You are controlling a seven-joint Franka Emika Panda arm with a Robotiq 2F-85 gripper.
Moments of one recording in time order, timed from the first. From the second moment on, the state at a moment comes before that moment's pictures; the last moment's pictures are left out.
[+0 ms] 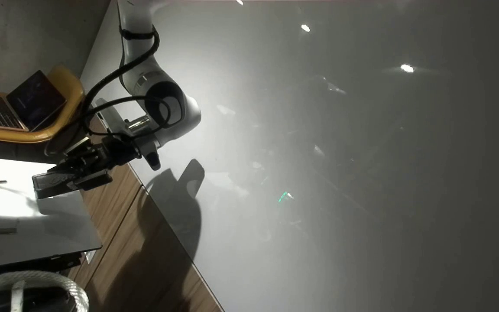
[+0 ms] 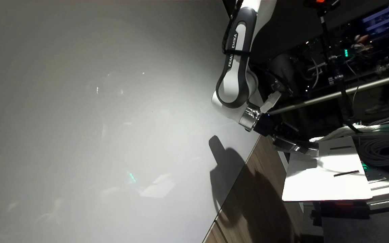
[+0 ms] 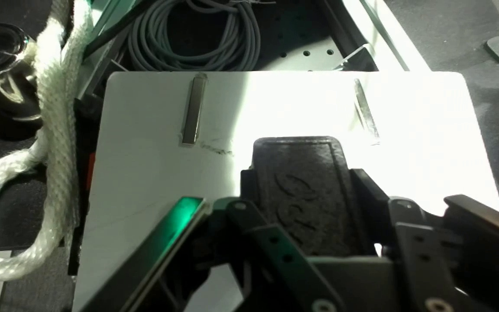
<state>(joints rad) 0.00 0.31 0.03 -2.25 0.03 1.83 0.02</state>
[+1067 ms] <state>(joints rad) 0.00 0.44 0.03 -2.18 0.05 1.83 0.01</state>
